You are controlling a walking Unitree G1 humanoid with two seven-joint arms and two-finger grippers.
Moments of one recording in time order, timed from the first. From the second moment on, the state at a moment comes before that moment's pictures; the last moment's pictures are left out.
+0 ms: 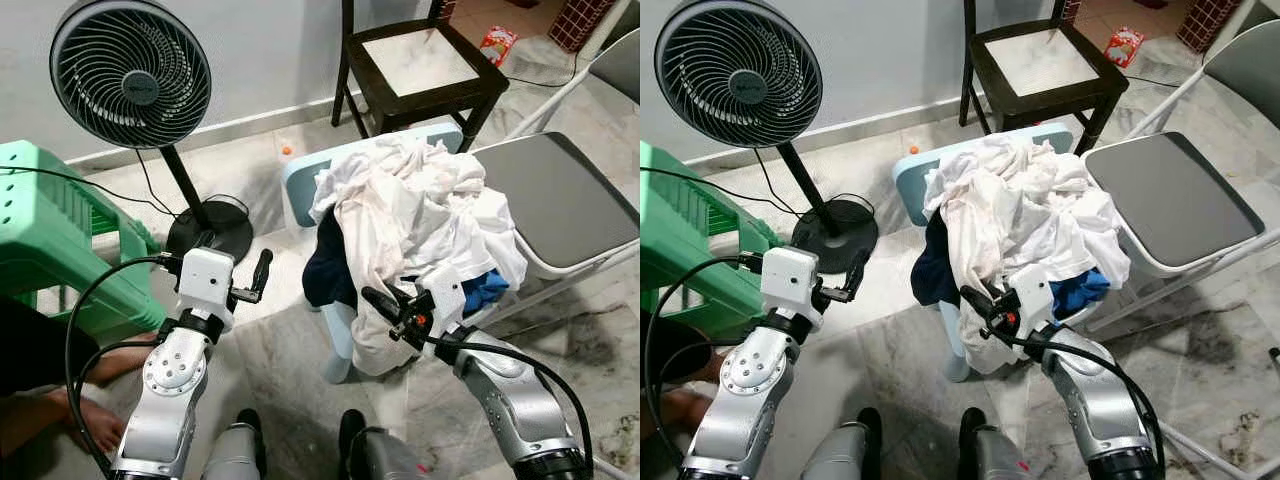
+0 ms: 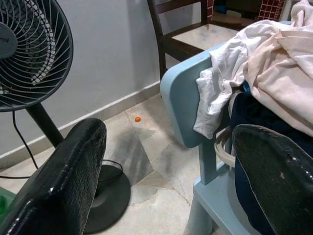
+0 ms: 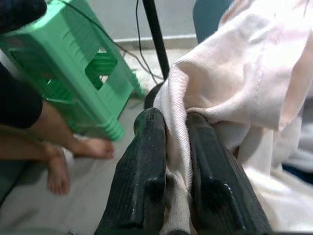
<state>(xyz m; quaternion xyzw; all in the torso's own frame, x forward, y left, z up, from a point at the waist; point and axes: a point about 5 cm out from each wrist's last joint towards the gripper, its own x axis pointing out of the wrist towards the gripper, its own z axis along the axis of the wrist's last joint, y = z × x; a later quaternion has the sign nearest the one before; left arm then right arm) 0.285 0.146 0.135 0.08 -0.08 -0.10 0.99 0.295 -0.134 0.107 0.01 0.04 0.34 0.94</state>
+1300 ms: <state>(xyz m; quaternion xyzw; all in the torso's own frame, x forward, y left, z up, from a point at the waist) 0.289 0.146 0.133 0.08 -0.08 -0.09 0.99 0.303 -0.119 0.085 -0.07 0.08 0.33 0.94</state>
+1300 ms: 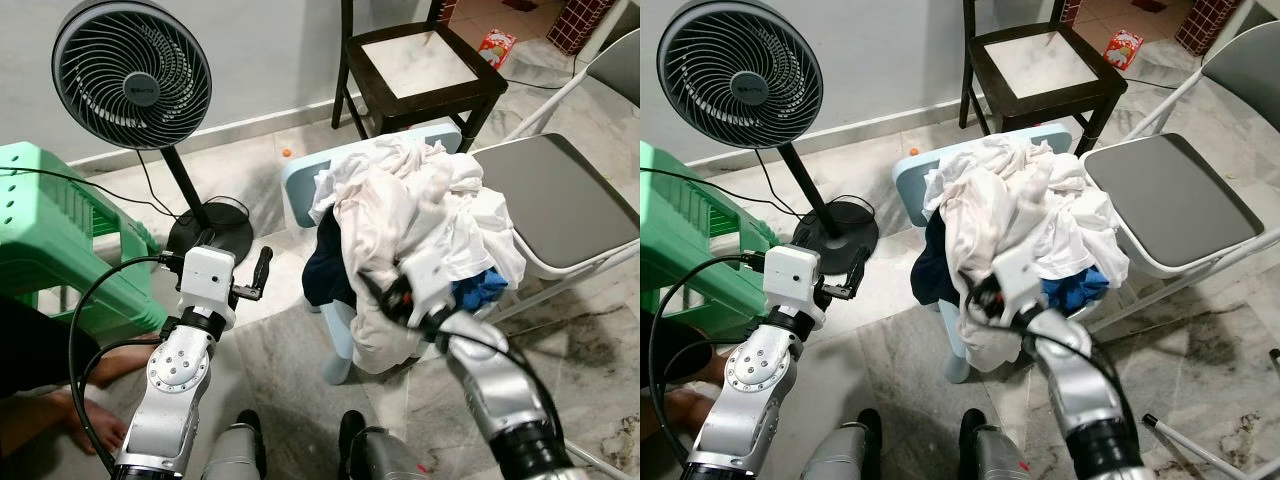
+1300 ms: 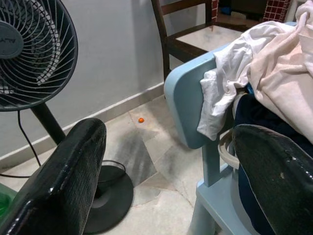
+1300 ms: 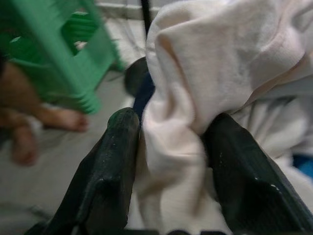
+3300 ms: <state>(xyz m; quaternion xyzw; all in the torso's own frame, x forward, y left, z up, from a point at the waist) 0.298 0.074 0.134 0.17 -0.11 -0.29 0.94 0.331 -0.166 0.147 0.01 -0.08 0.09 0.99</state>
